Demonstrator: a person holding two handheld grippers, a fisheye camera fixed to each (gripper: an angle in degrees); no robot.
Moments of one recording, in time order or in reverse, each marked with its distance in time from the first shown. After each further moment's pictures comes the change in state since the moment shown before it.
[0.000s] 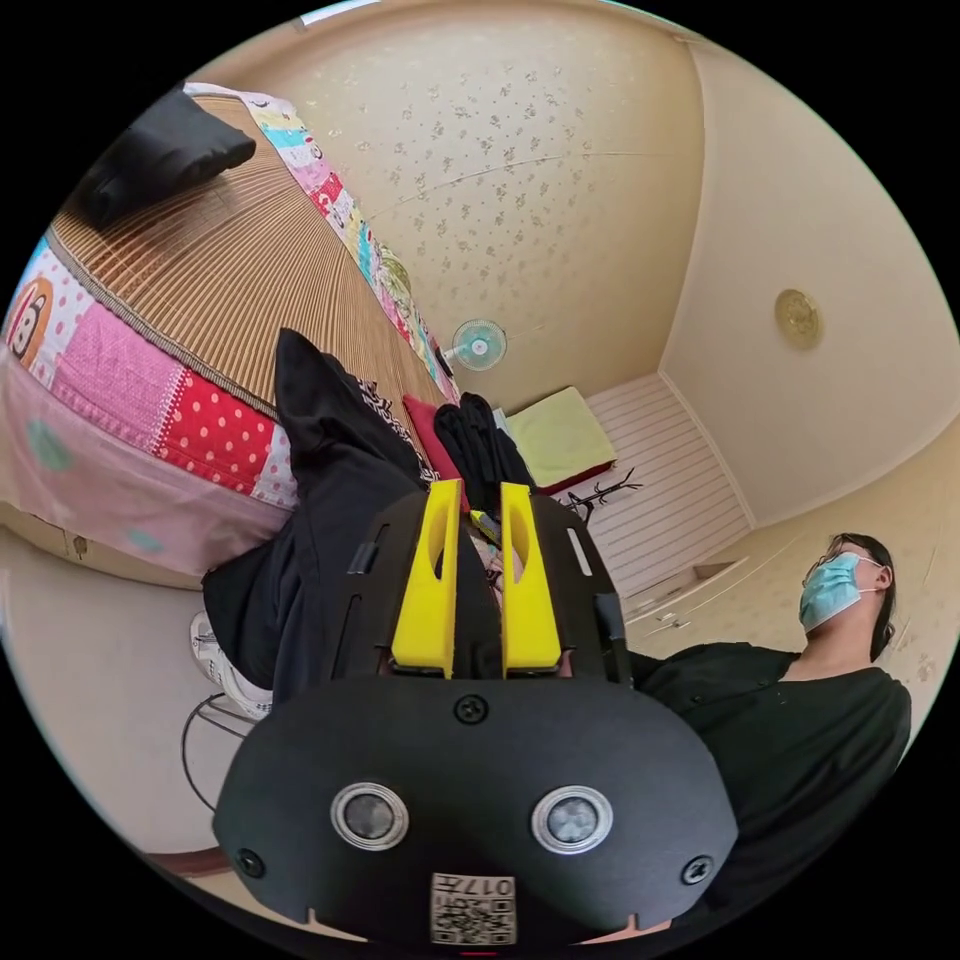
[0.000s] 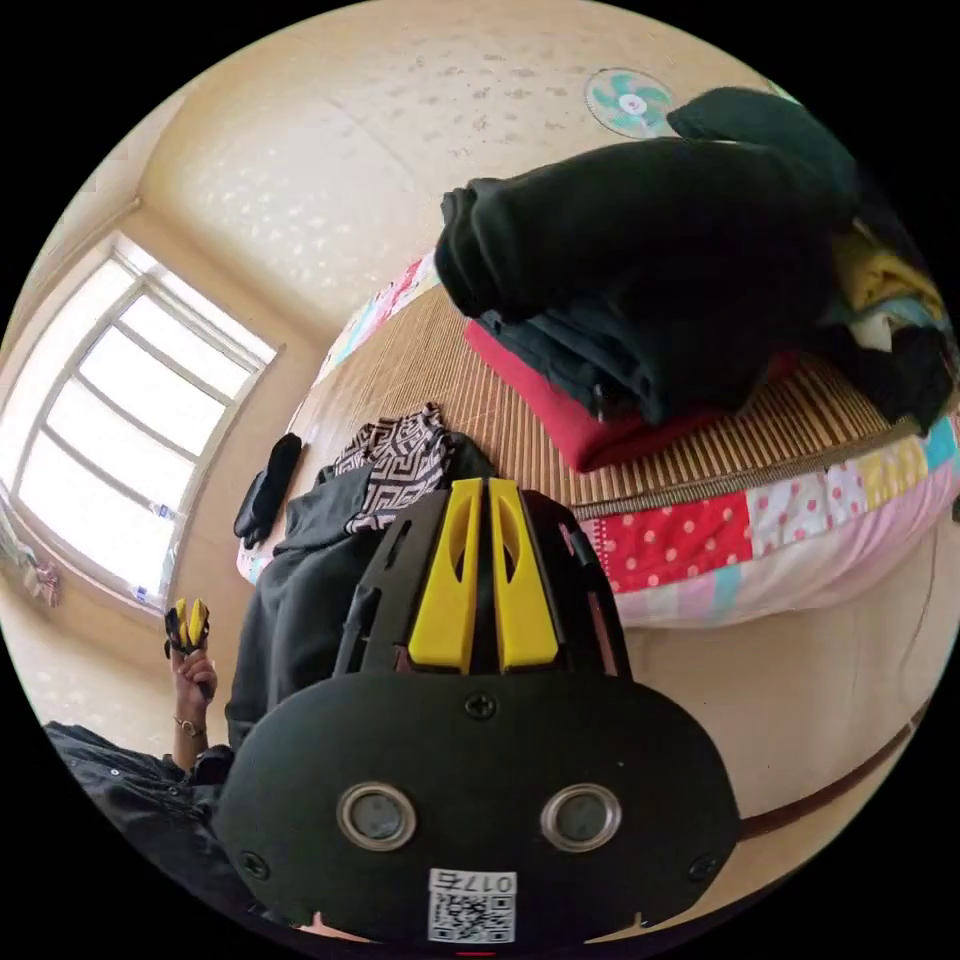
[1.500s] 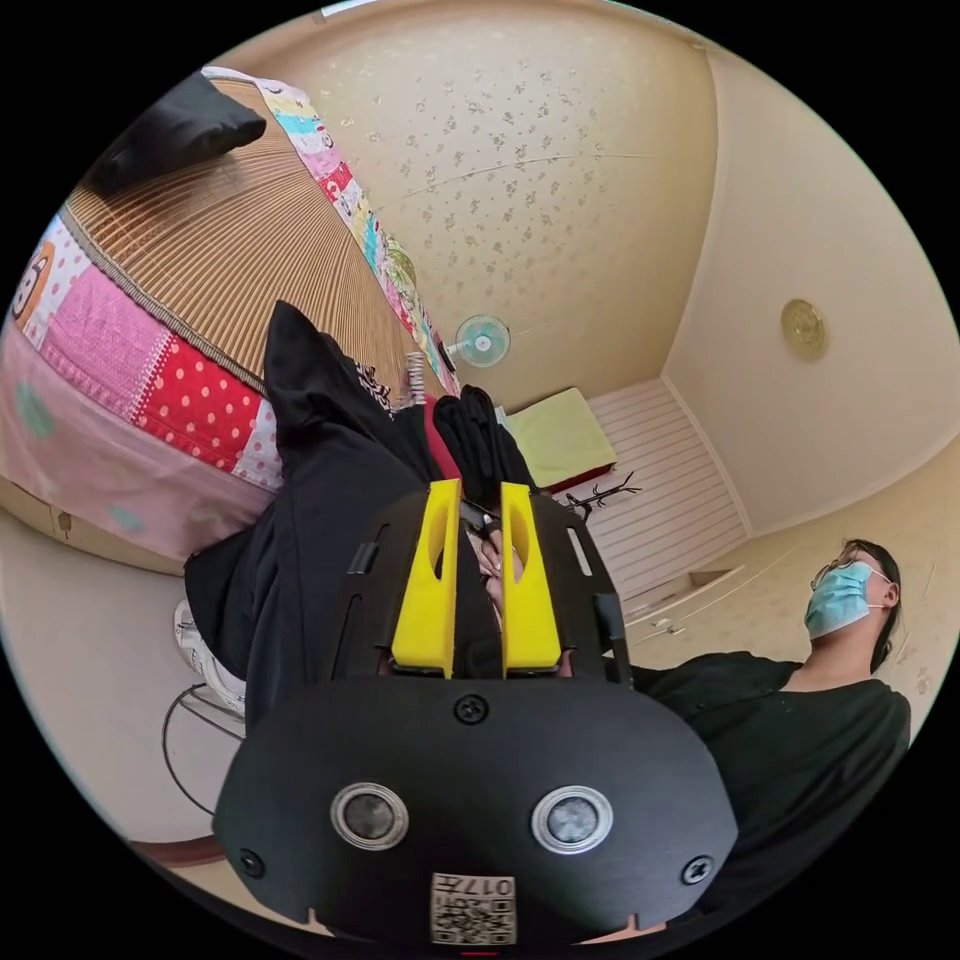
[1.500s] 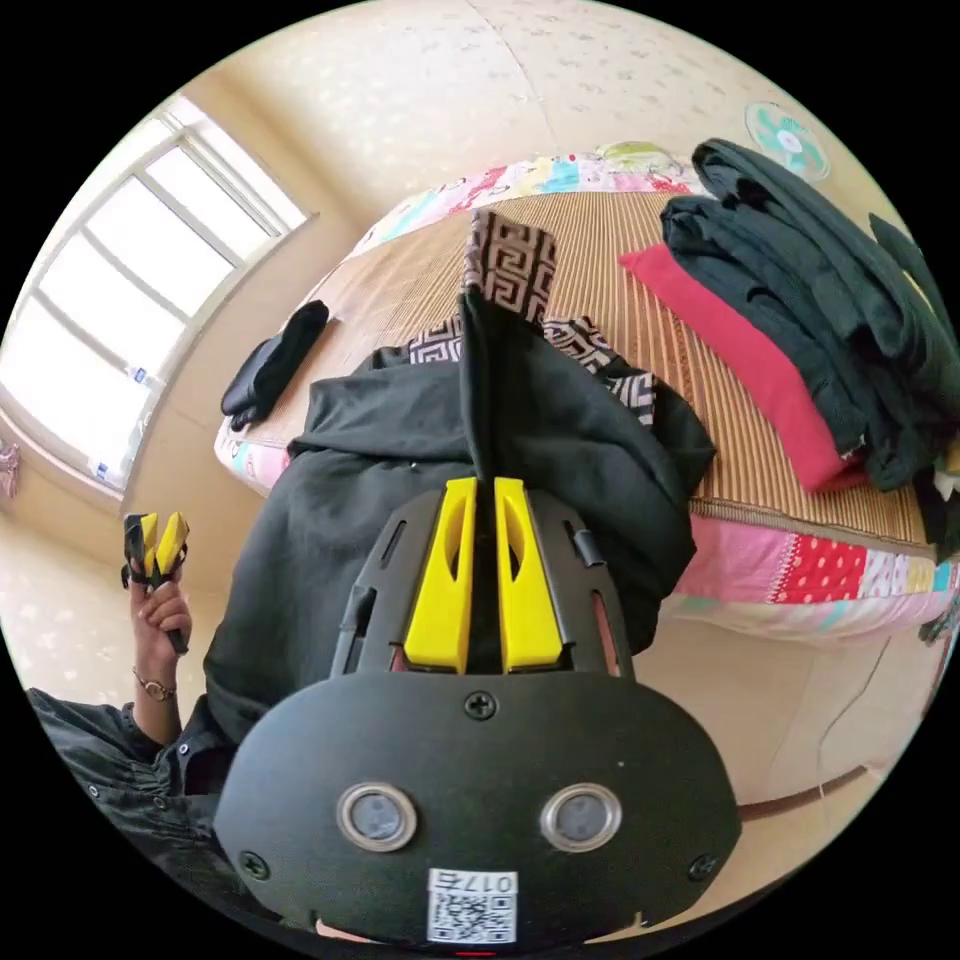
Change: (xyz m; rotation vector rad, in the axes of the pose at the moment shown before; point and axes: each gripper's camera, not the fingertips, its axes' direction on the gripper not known) left arm -0.019 0.002 0.053 -0.003 0.011 -0.041; right arm -0.234 -0.029 0.240 -0.244 0.090 -0.299
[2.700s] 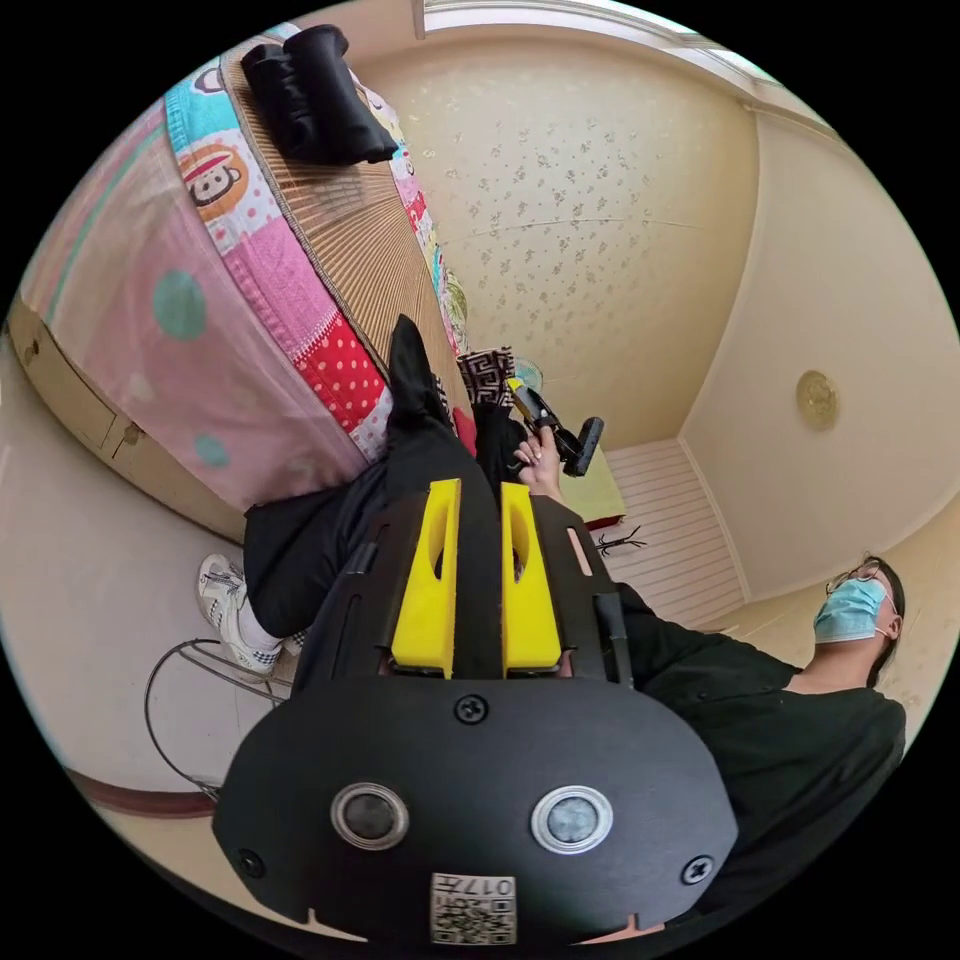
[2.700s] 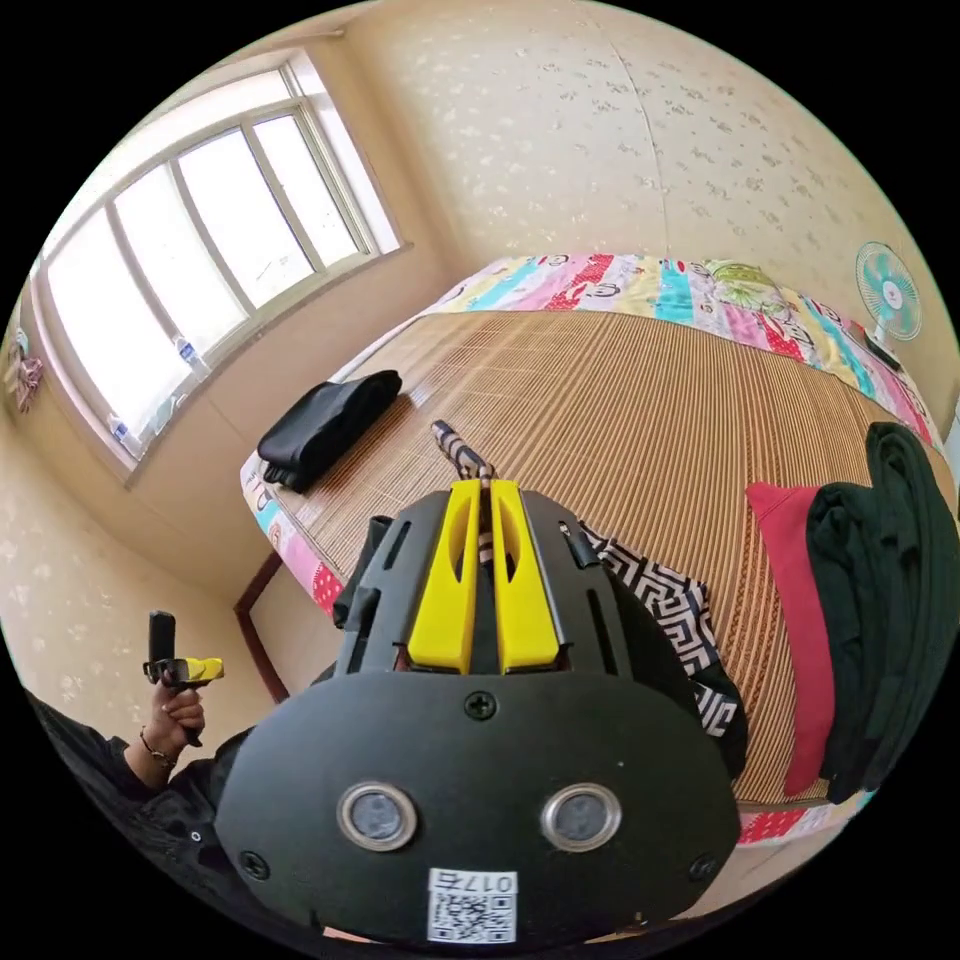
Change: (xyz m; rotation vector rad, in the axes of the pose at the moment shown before) left arm -0.045 -0.005 -0.097 0.129 -0.020 -0.154; right arm -0.248 -0.134 0.159 0.166 -0.022 -0.297
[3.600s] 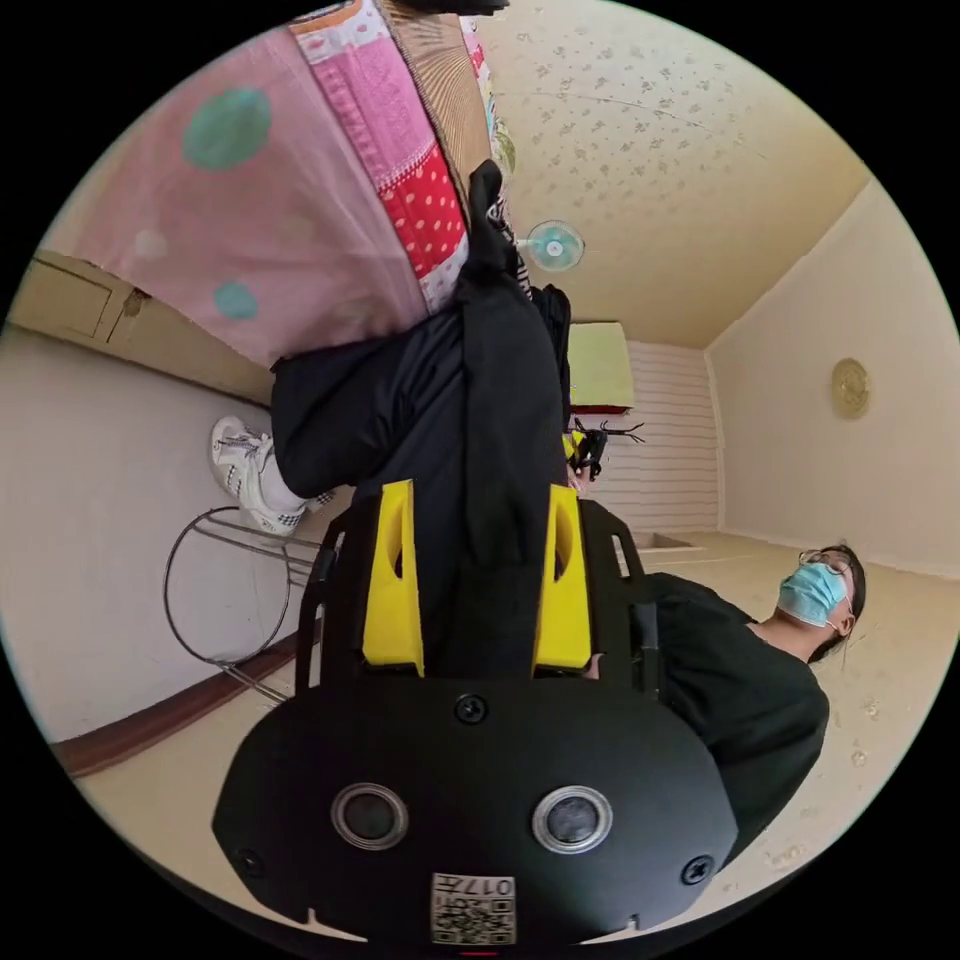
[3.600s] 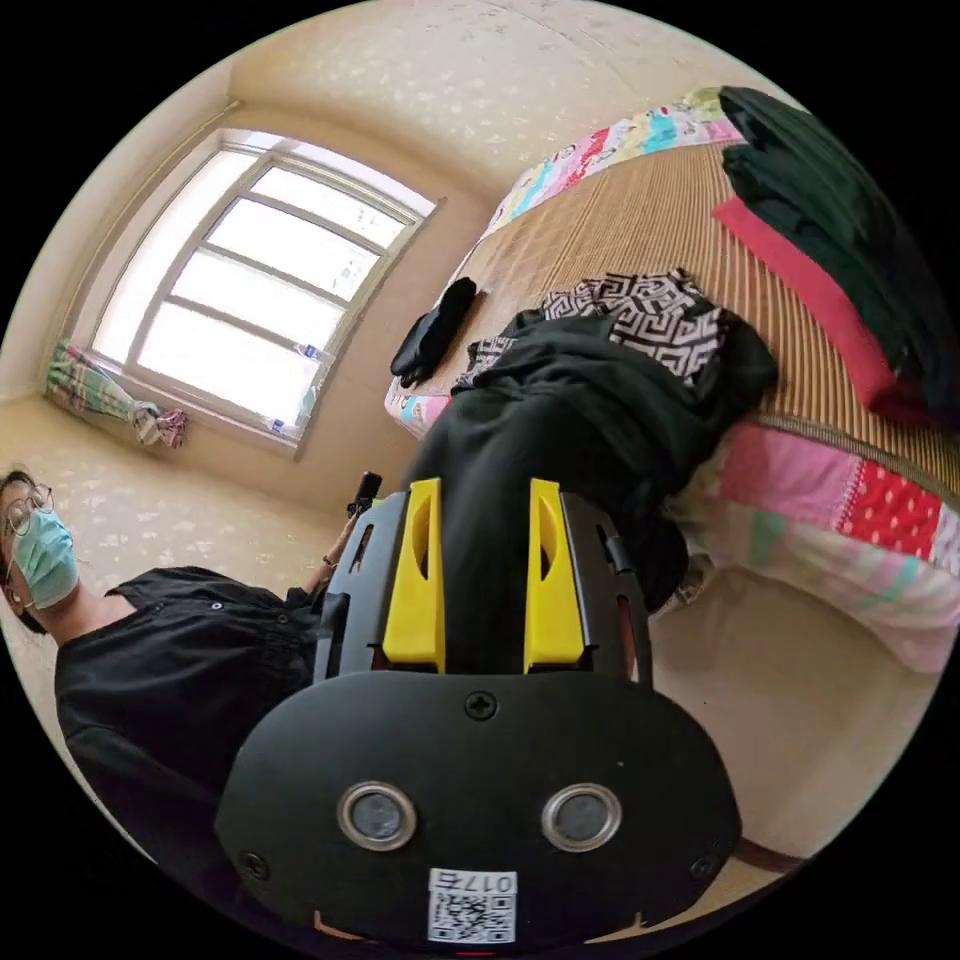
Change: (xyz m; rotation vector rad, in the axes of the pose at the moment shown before) left arm -0.041 -0.062 -0.033 -0.471 0.032 -0.140; right arm 0.200 0.242 -0.211 -0.231 -0.477 0.286
